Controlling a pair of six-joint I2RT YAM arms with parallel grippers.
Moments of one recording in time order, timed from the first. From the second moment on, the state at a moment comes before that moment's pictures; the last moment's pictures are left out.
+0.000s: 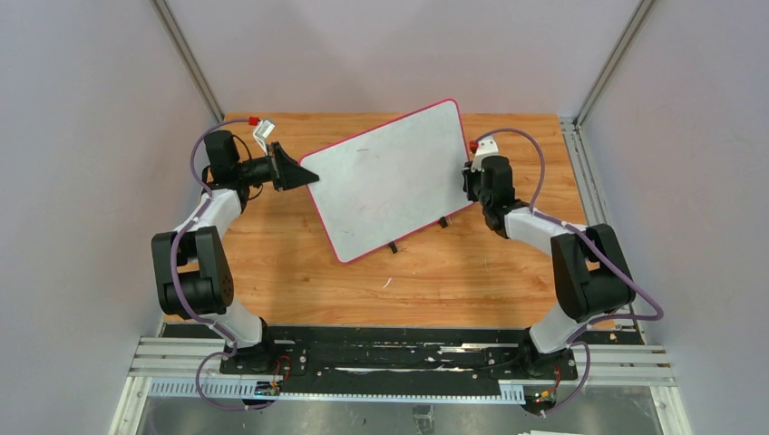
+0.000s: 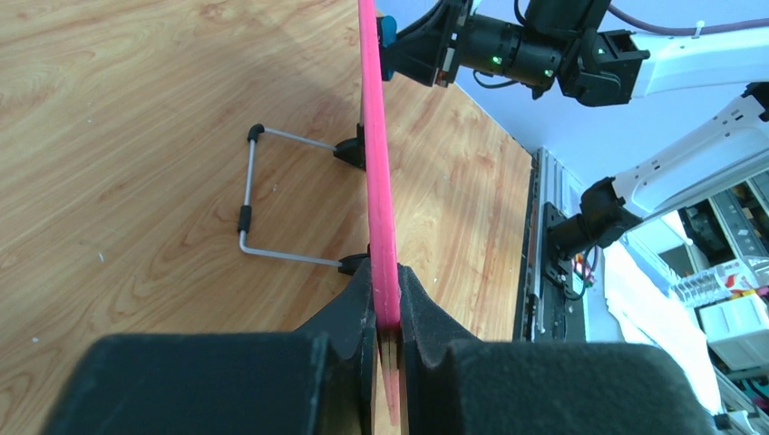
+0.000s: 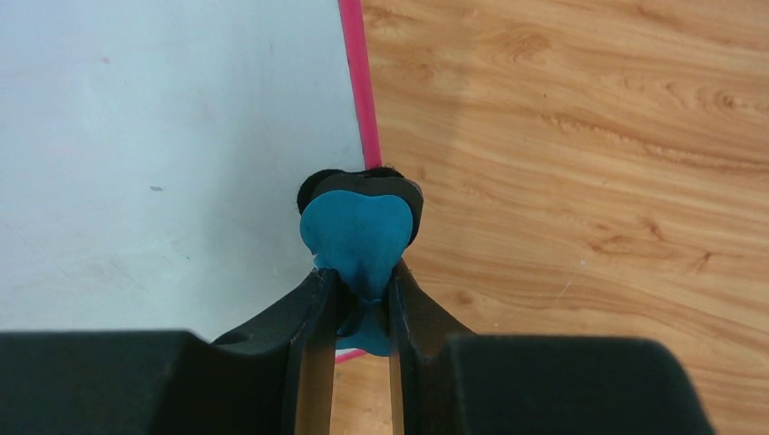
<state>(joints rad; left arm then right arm) 0.17 1.59 1.01 0.26 1.39 -0.27 0.30 1.62 0.87 0.33 0.12 -0.04</state>
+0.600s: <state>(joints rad) 0.17 1.59 1.01 0.26 1.39 -0.27 0.30 1.59 0.86 0.28 0.13 -0.02</state>
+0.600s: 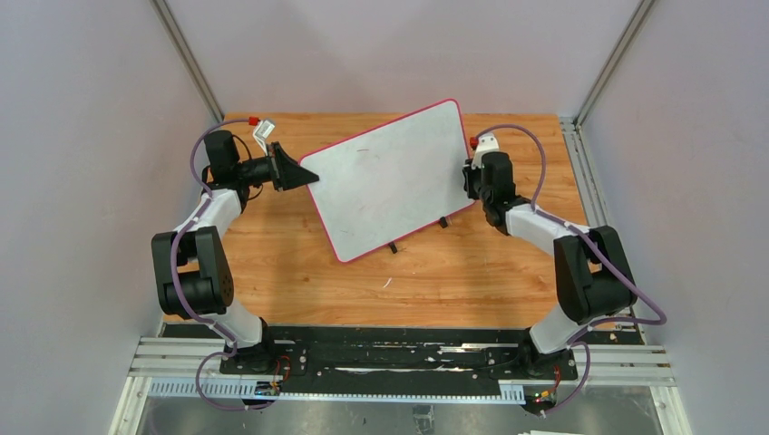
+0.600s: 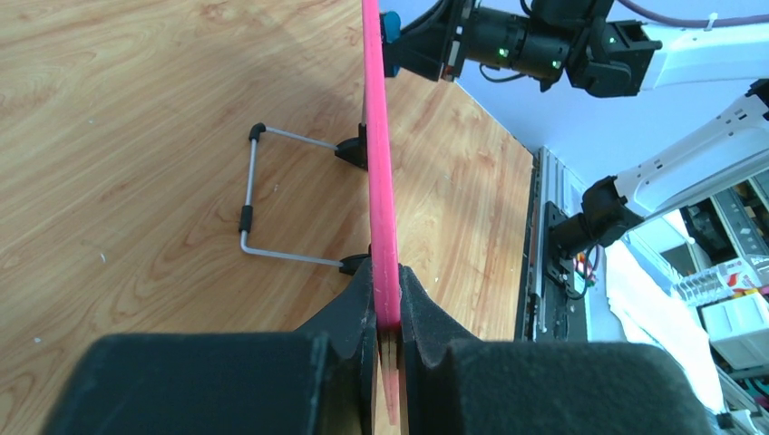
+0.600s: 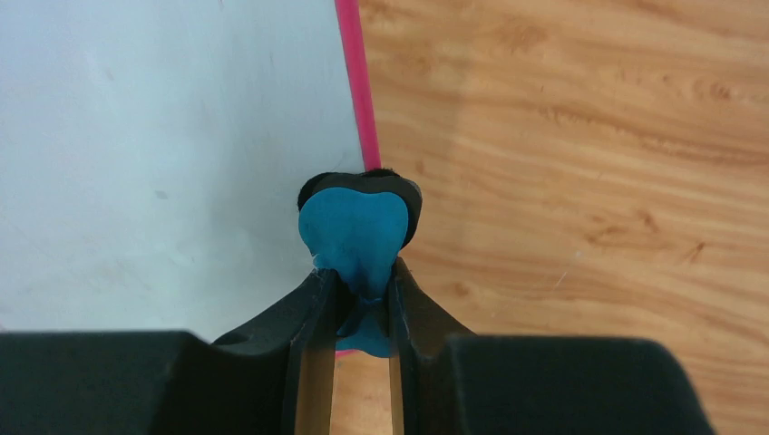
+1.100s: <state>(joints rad) 0.17 1.59 1.01 0.26 1.39 -0.27 0.31 1.53 1.11 0.09 0.13 -0.08</state>
